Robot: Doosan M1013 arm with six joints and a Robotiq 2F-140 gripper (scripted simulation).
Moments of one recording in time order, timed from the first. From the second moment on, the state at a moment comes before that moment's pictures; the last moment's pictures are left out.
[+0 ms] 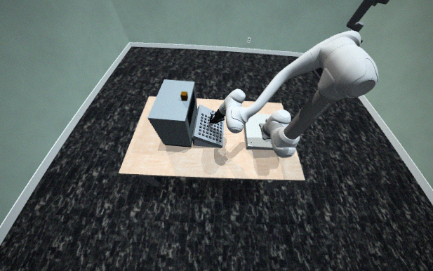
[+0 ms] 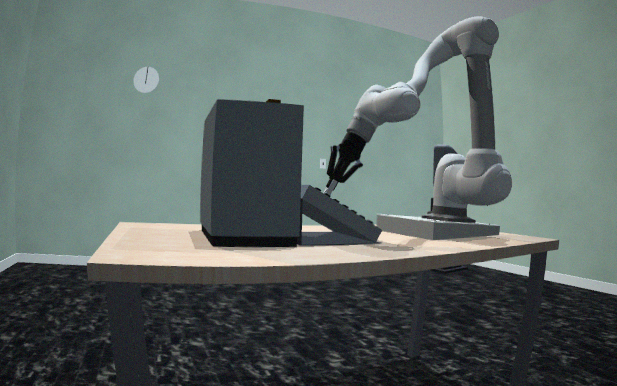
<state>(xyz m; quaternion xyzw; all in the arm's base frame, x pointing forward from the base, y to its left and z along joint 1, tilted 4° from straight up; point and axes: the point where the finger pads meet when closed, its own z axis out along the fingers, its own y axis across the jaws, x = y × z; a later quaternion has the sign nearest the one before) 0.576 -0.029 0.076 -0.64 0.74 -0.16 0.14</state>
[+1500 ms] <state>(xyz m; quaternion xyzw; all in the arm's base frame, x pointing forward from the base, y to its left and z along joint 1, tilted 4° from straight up) 0.581 -0.029 0.067 -0.64 0.74 -0.16 0.14</state>
